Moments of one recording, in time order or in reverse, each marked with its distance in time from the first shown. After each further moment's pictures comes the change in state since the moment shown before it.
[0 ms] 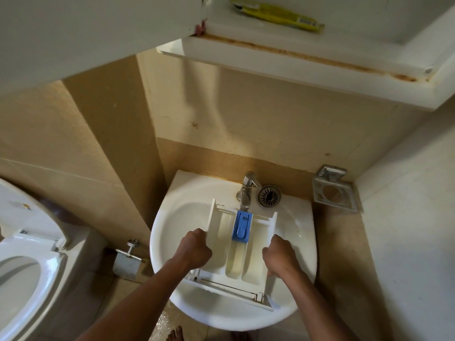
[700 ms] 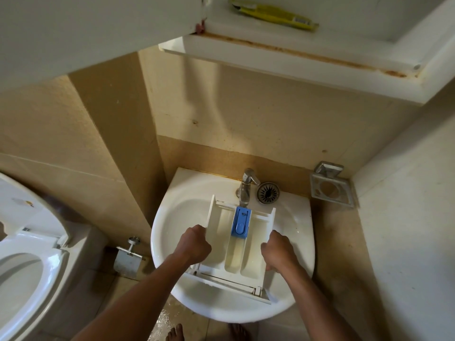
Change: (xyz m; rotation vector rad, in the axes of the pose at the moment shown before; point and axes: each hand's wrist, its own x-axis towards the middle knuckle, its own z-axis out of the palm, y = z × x) left_hand -0.005 0.000 0.002 0.012 0.034 -0.006; right_hand -0.008 -0.003 -0.003 0.020 -0.012 0.017
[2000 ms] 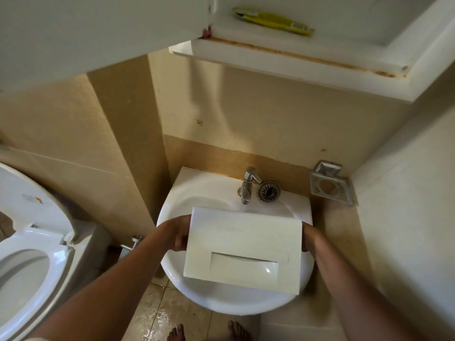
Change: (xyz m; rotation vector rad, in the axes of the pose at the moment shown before) left_hand -0.040 0.027 -0.071 -0.681 -0.420 -0.347; right_hand -0.035 -0.014 -0.086 0.399 -0.352 0.117
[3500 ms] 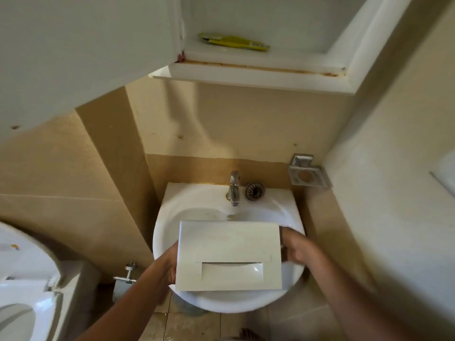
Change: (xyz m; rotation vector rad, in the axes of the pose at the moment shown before) left_hand -0.020 -0.046 -0.003 -0.442 -0.646 0.359; right_hand 0.014 0.057 0.035 0.420 0.021 -0.040
